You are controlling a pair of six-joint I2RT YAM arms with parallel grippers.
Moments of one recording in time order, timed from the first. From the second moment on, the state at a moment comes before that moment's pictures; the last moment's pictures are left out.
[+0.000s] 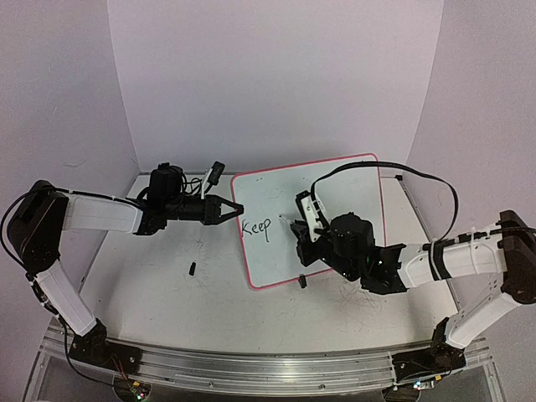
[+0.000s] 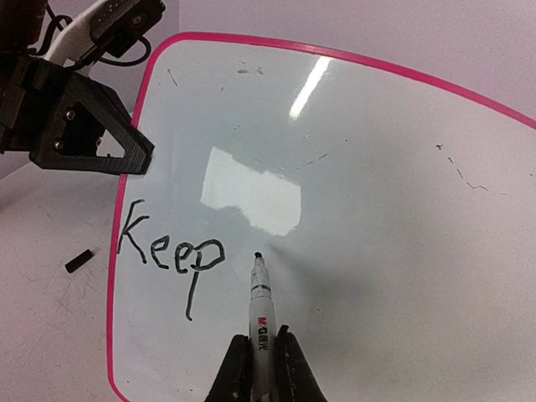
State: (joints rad) left arm -0.55 1.65 0.93 0.41 0.75 -0.37; right arm 1.04 1.50 0.76 0.47 0.44 0.01
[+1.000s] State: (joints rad) left arm -0.55 1.65 0.93 0.41 0.75 -0.37; right arm 1.04 1.57 0.82 0.47 0.48 -0.01
